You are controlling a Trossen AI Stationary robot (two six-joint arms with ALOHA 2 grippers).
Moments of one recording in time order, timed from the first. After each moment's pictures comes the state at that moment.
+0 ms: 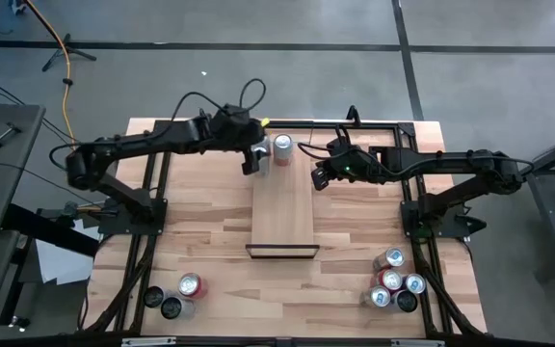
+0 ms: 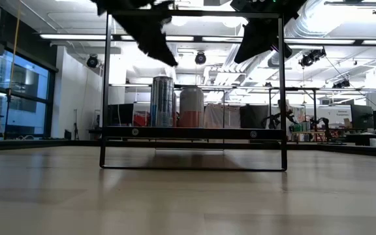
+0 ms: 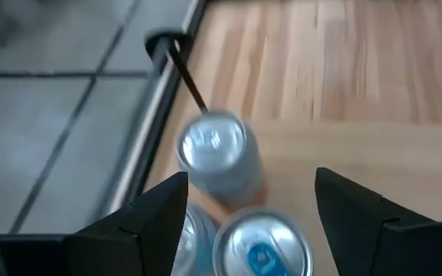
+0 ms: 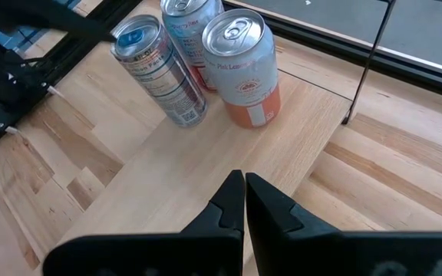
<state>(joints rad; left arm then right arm) 0.38 1.45 1.21 -0.40 -0.05 0.31 -0.10 1.30 1.09 -0.56 0.37 0.72</state>
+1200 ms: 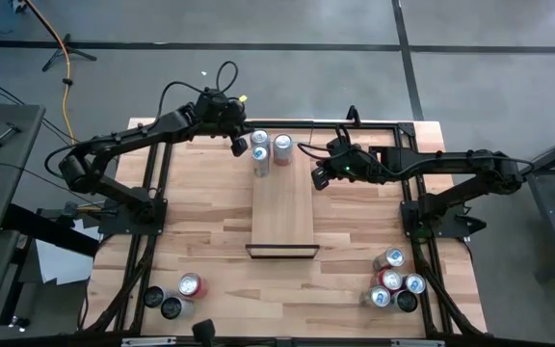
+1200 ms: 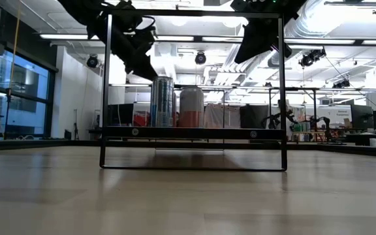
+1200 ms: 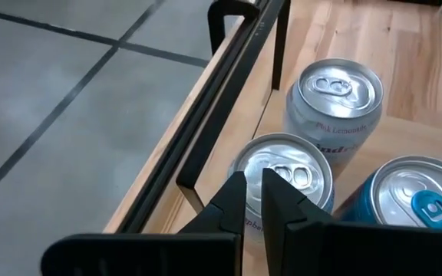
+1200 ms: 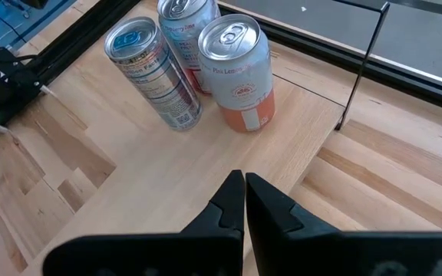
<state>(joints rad) 0.65 1.41 1.04 -0.26 0.12 0.24 -0.10 1.30 1.09 -0.56 0.39 0.70</state>
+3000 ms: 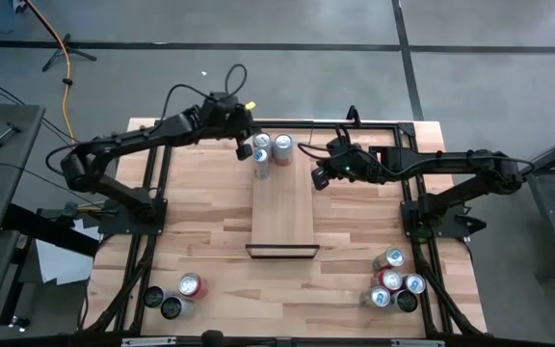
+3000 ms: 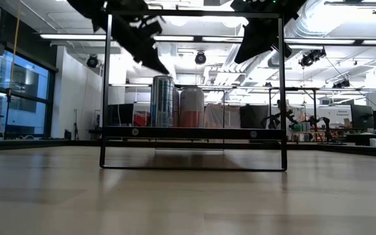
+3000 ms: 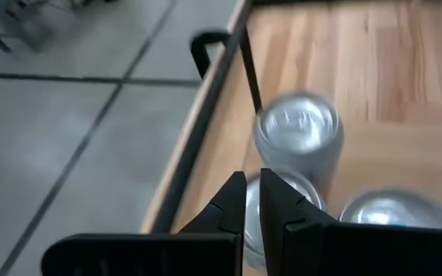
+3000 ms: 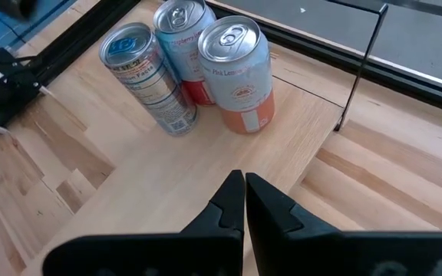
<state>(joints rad) 0.55 1.41 1.10 -0.24 0.05 0.36 -0.10 1.30 1.09 -0.56 0.40 0.69</state>
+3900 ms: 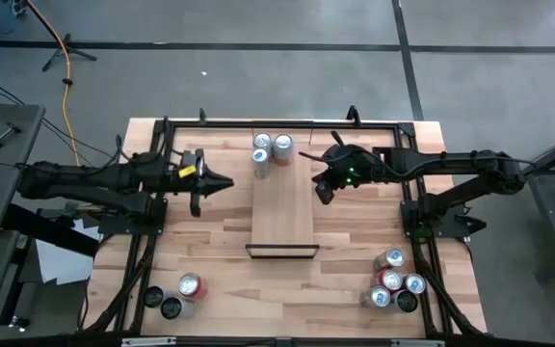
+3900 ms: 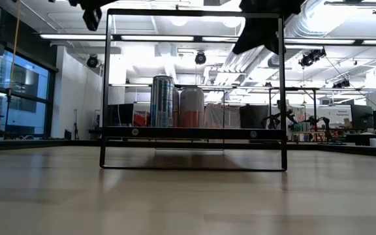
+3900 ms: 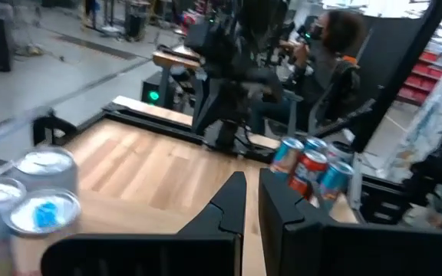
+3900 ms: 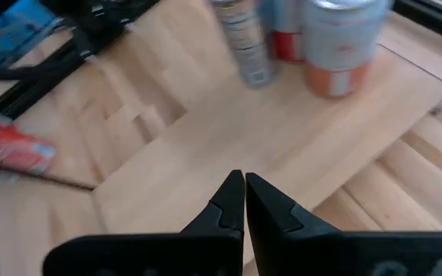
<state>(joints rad) -0.01 0.72 0.61 0.02 -0.09 -0.26 -0.07 1.28 1.09 -0.54 0.12 0.57</state>
